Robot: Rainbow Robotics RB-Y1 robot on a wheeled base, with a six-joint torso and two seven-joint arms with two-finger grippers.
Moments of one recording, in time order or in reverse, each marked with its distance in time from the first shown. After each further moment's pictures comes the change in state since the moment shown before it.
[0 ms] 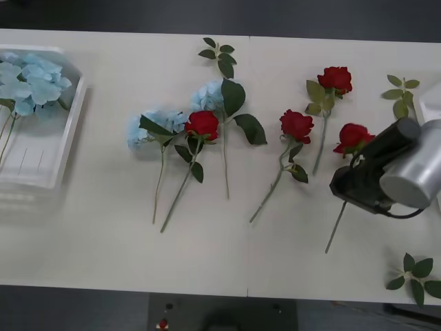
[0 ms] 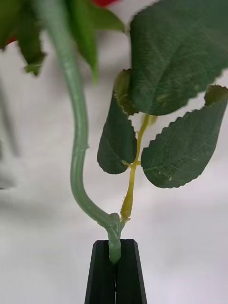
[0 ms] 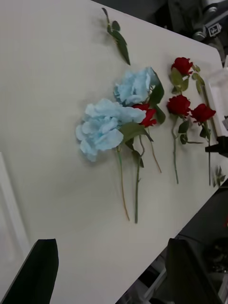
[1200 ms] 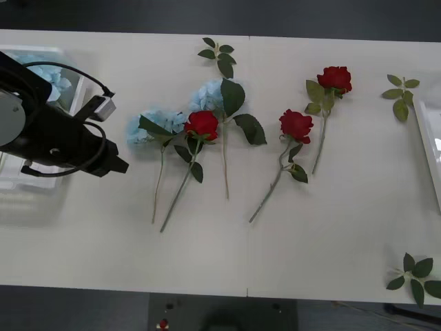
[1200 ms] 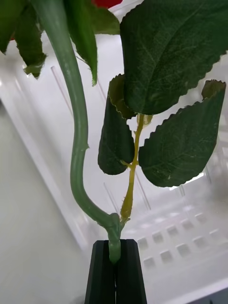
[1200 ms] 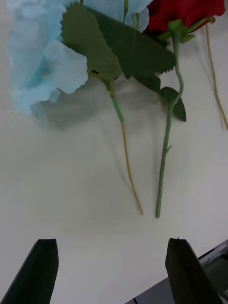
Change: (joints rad) right arm -0.110 -0.320 -0.352 0.813 -0.526 -0.008 1.122; left arm 0.009 0.003 -0.782 -0.836 -0.477 -0.427 0.821
